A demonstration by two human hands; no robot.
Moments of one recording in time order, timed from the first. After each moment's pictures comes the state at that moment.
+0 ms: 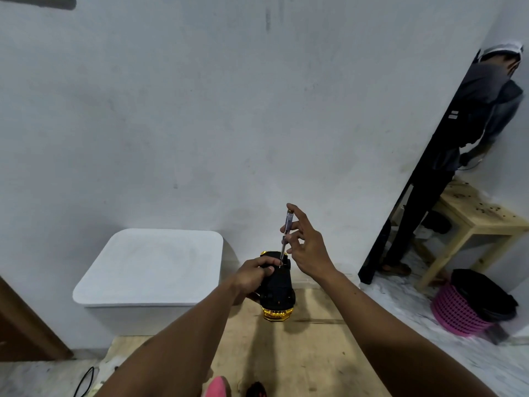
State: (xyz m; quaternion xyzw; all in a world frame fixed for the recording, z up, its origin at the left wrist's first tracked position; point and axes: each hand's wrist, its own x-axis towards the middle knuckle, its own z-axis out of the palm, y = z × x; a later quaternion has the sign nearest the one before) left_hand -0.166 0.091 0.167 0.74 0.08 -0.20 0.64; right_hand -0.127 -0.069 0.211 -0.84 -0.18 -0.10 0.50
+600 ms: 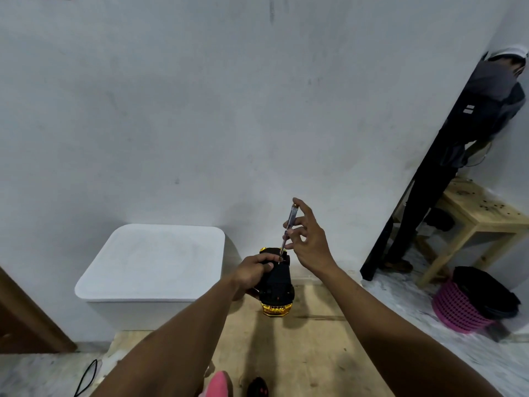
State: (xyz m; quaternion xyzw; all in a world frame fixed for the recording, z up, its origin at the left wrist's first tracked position) left_hand -0.161 0.095 0.161 0.74 0.08 -0.20 0.64; right_hand -0.125 -0.064 0.209 -0.80 -0.15 -0.09 0.57
